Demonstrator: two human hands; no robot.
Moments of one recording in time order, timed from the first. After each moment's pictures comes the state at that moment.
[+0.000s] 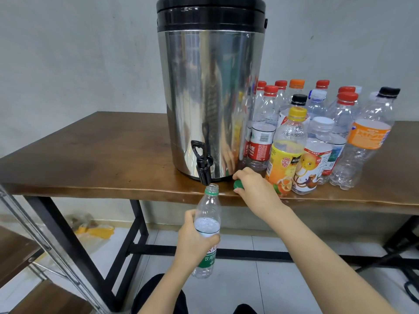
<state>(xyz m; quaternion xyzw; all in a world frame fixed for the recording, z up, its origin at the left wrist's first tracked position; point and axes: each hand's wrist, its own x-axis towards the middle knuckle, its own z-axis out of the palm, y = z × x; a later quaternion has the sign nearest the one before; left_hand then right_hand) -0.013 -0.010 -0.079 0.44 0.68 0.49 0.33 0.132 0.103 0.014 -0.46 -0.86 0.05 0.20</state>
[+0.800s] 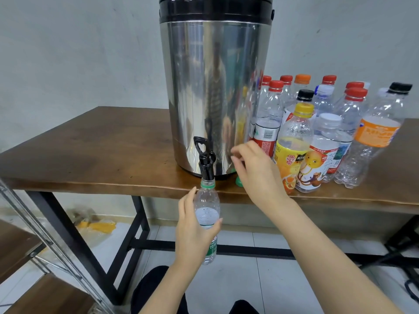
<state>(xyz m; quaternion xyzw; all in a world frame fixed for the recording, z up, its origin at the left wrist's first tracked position) -0.011 -0.009 -0.075 0.51 0.67 0.52 0.12 0.121 0.083 0.047 -0.37 -0.83 -0.01 0.40</state>
